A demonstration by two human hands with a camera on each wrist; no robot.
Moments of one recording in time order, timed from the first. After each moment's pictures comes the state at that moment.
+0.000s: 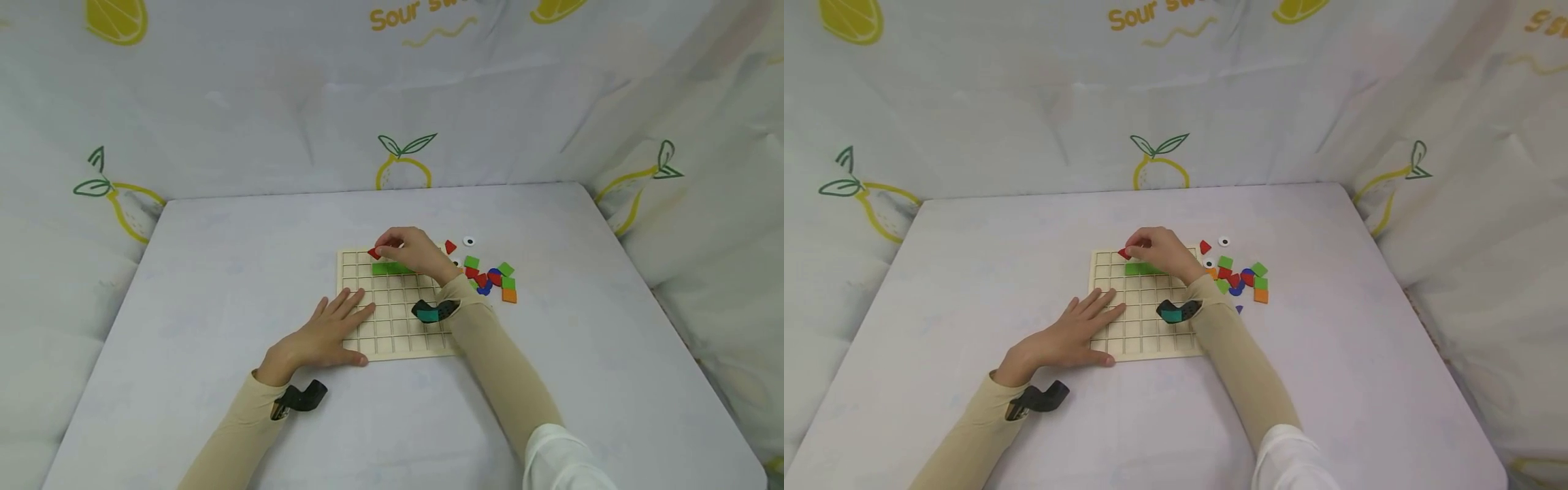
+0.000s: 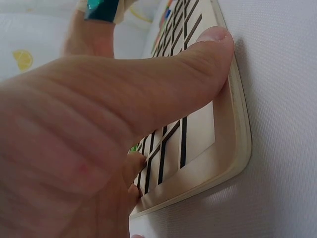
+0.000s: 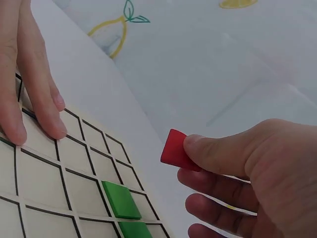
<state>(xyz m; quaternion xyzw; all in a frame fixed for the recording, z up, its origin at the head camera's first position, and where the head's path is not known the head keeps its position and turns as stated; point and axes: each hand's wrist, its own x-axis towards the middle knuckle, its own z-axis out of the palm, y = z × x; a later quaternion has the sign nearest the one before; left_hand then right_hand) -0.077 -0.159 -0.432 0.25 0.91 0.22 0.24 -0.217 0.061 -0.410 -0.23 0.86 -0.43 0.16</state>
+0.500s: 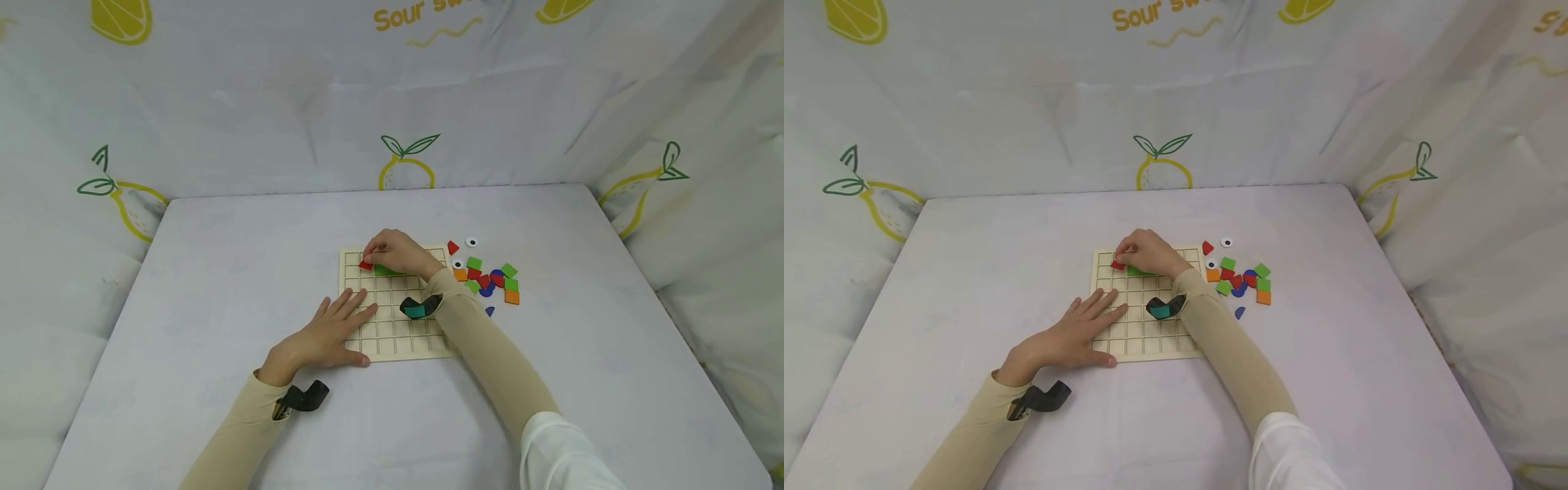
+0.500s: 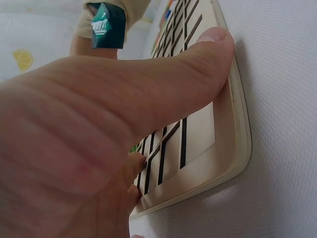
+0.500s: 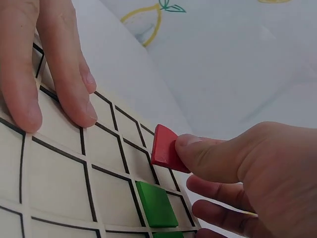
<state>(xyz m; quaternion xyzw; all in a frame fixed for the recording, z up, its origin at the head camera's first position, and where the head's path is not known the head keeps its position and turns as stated) -0.077 -0.158 -0.431 0.24 0.91 0.22 0.24 -0.231 0.034 -0.425 -0.28 0.87 -0.36 0.19</state>
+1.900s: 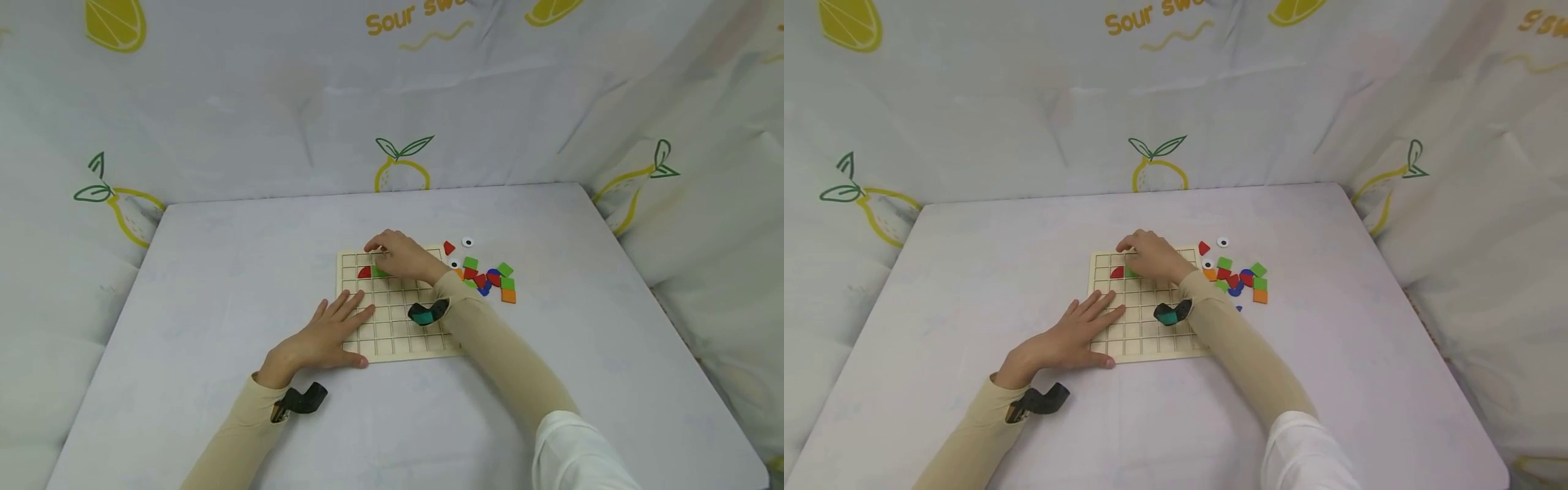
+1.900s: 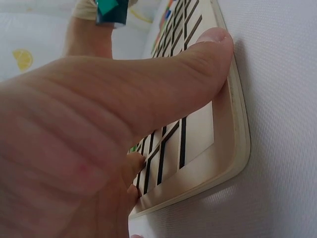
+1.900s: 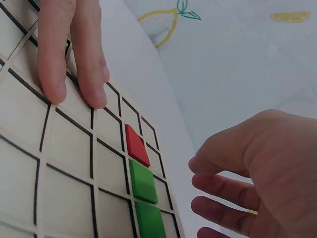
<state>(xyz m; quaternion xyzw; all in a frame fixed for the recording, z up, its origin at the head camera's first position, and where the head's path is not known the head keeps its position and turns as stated) -0.075 -0.157 -0.428 0.25 0.91 0.23 0.24 -0.223 0.048 -0.413 -0.30 0.89 -0.29 0.19</state>
